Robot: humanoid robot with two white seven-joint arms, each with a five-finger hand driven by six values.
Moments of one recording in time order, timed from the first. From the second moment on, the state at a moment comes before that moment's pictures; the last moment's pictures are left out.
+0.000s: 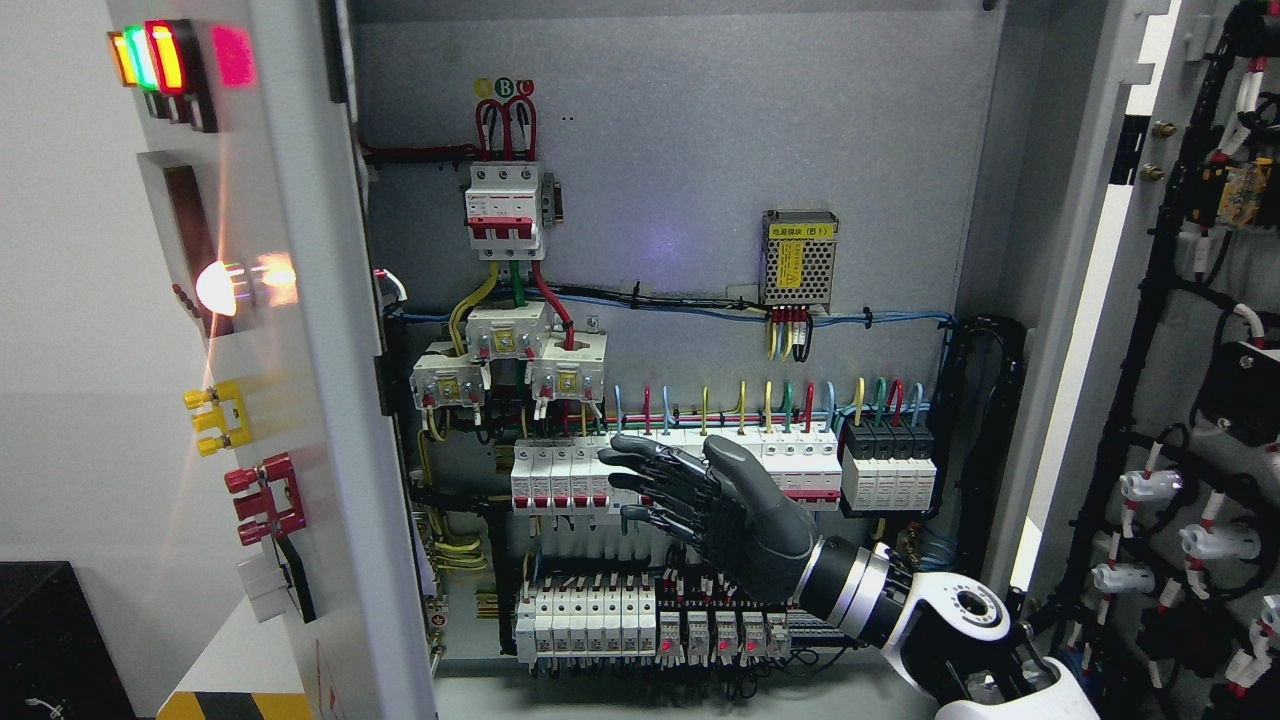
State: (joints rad) left arm 0.08 -0.09 -0.46 -0.07 0.56 -0.07 0.04; right arm -0.73 -0.14 0.31 -1.41 -0.57 0.27 0.70
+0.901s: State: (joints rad) left arm 0.08 -0.09 -0.46 -0.07 0.56 -0.08 0.04; right arm -0.65 -0.18 0.42 -1.53 -0.57 0.27 0.70
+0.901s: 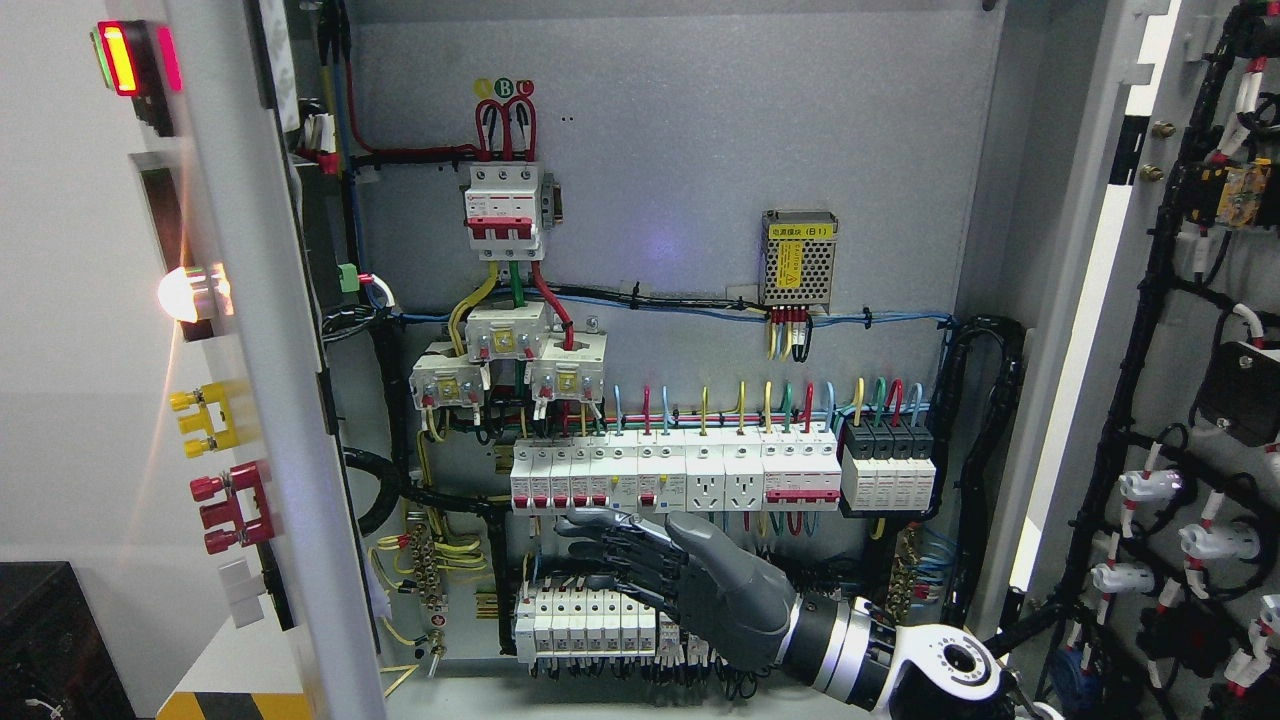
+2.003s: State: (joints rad) left arm 0.08 -0.09 -0.46 -0.07 0.56 -0.08 0.04; right arm -0.63 -0.19 0.55 -1.59 -0.58 0.28 0.70
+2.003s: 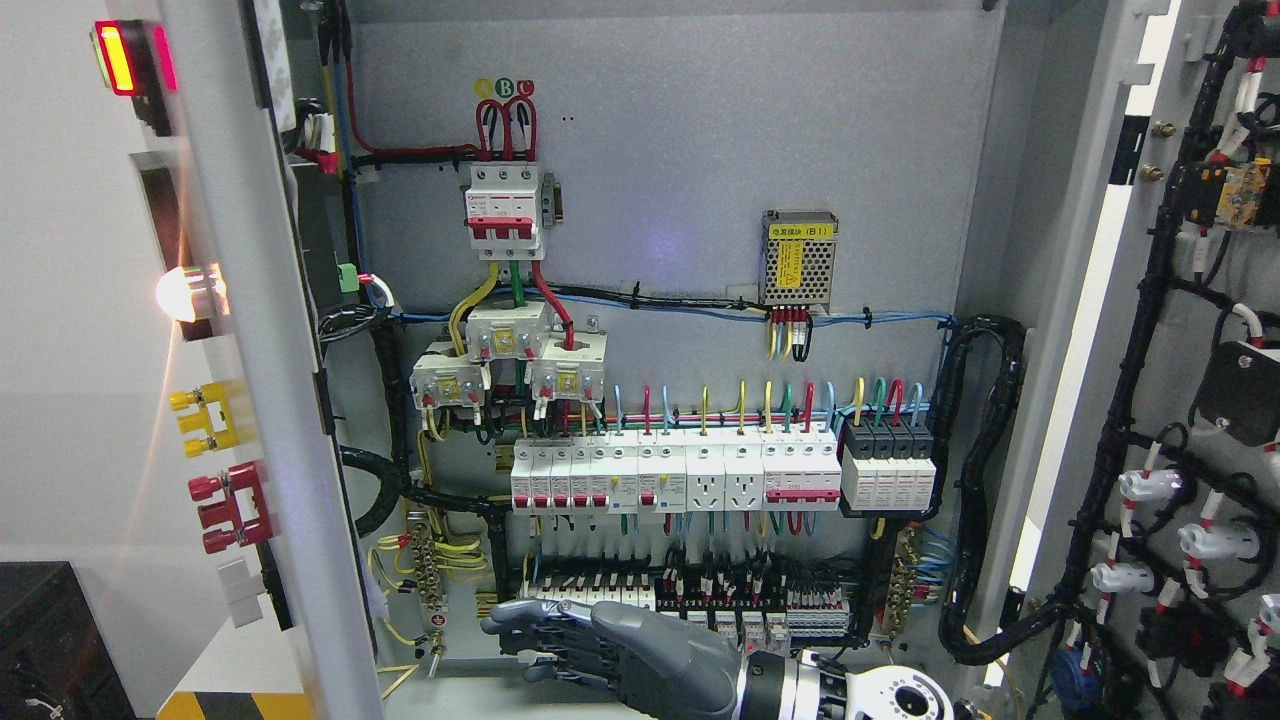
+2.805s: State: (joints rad) left arm 0.08 -0.09 -0.46 -0.07 0.56 -0.08 0.04; right arm -0.61 -0.17 0.58 -1.61 -0.65 0.32 0.70
